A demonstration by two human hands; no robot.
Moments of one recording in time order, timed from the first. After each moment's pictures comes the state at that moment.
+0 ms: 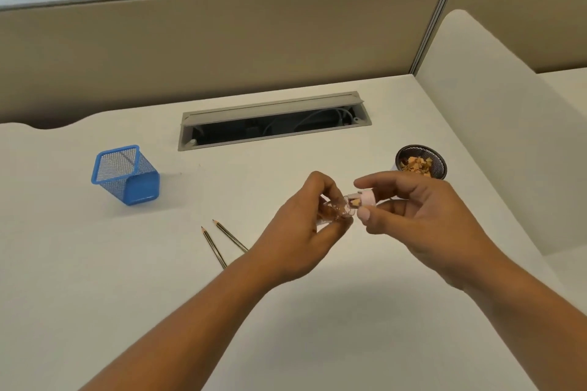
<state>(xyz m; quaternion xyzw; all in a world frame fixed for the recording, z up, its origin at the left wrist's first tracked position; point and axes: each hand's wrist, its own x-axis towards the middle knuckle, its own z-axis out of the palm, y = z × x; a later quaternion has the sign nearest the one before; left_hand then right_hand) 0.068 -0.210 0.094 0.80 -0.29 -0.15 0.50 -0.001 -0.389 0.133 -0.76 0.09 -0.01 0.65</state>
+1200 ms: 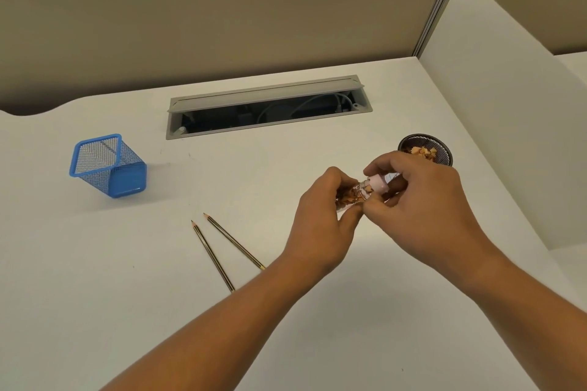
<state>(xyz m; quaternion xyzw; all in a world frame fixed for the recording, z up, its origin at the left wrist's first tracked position) 0.069 -0.259 0.055 0.80 -0.21 -0.07 0.55 0.023 -0.395 0.112 -0.92 0.12 -0.12 0.35</state>
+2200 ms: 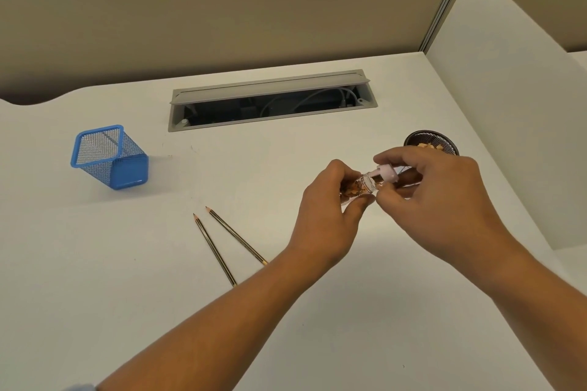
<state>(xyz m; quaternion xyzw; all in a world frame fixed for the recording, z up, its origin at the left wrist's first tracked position) 0.071 -0.262 0.057 0.79 -0.18 -0.08 0.58 0.024 -0.397 0.120 -0.92 0.14 -0.12 0.34</state>
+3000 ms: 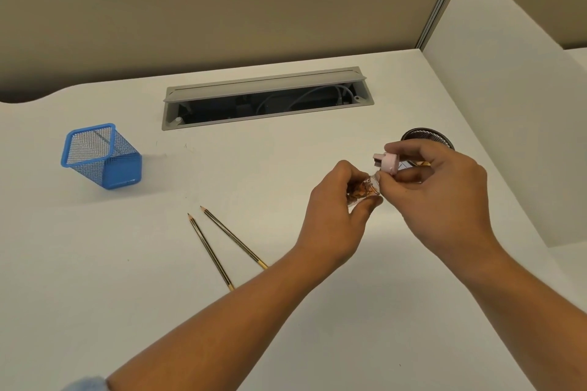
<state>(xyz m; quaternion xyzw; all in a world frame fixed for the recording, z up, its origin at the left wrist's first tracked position) 0.069 -0.276 0.046 0.78 -0.19 -0.08 0.59 0.026 -0.405 0.096 -0.84 0.17 -0.19 0.47</state>
